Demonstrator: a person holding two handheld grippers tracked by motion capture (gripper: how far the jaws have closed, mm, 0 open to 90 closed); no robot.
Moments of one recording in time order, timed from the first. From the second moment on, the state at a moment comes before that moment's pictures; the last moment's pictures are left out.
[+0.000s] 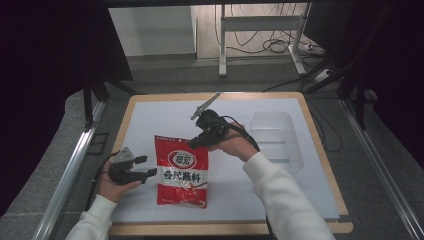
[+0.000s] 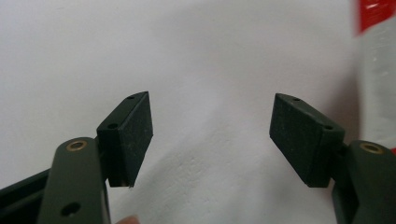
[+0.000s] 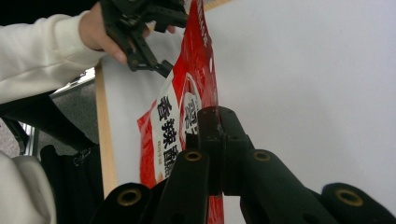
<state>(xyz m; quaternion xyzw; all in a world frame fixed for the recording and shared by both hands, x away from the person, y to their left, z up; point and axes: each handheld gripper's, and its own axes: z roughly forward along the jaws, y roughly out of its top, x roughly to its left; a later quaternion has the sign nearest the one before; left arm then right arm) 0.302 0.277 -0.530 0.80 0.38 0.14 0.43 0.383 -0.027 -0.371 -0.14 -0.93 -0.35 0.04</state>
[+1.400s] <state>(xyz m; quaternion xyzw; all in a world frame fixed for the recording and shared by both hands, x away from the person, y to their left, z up) 0.304 0.274 -0.532 0.81 0.38 0.14 0.43 0.382 -0.064 -0.302 -0.14 -0.92 -0.38 -0.03</state>
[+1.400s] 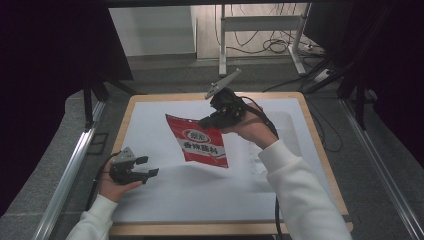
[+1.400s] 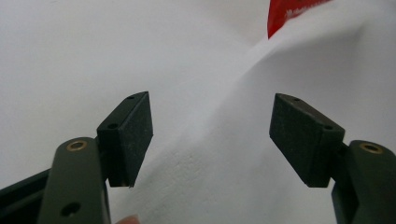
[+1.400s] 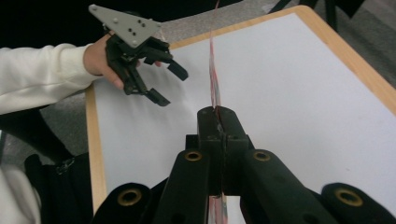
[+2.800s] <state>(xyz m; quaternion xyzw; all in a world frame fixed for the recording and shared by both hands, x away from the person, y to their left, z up) 0.305 0.270 -0.533 0.81 0.38 0.13 0.42 0.381 -0.175 -0.260 -0.20 -0.90 -0.38 -0.10</state>
